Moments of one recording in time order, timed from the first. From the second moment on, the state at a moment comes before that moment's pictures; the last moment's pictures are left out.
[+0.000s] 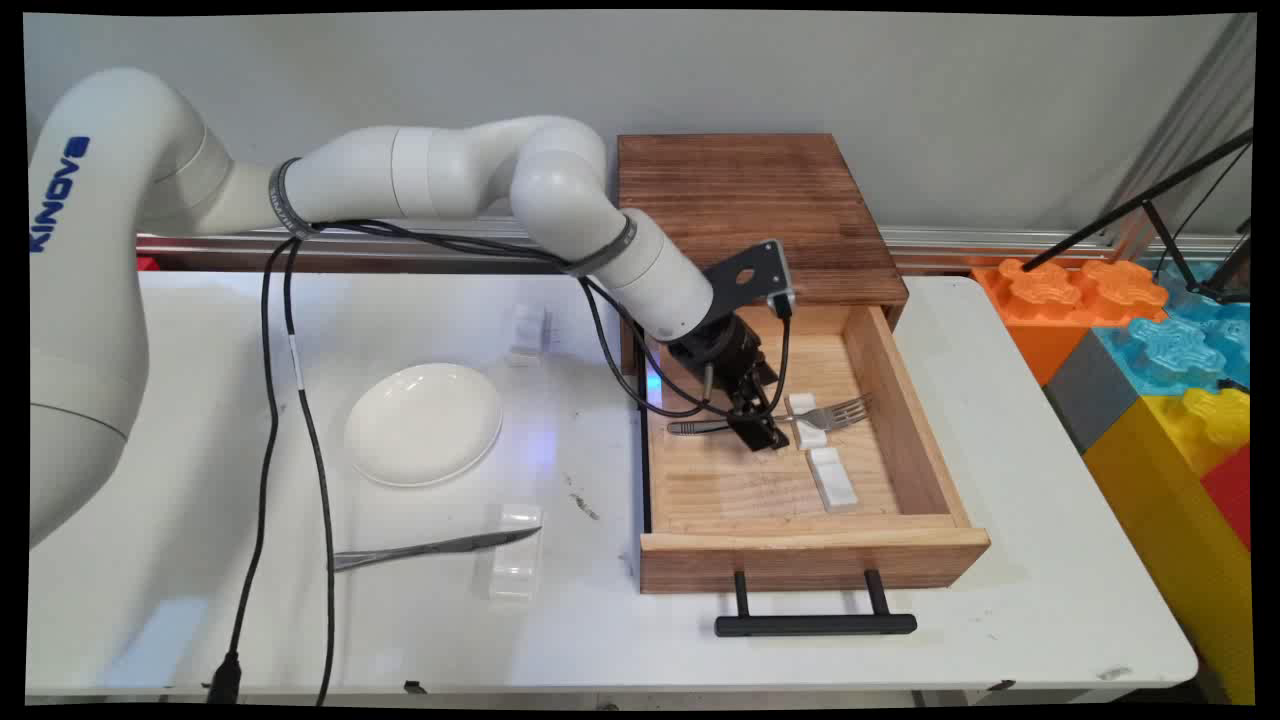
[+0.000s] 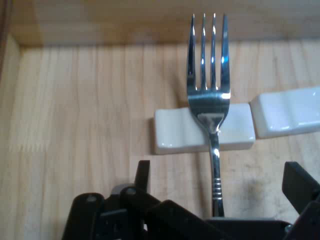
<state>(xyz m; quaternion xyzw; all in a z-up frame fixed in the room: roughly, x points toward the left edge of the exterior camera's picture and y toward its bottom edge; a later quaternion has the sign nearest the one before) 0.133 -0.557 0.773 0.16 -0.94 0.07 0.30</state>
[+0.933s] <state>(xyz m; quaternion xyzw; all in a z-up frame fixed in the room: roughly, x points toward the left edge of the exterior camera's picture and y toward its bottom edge) 0.139 -0.544 0.844 0.20 -0.93 0.06 0.31</state>
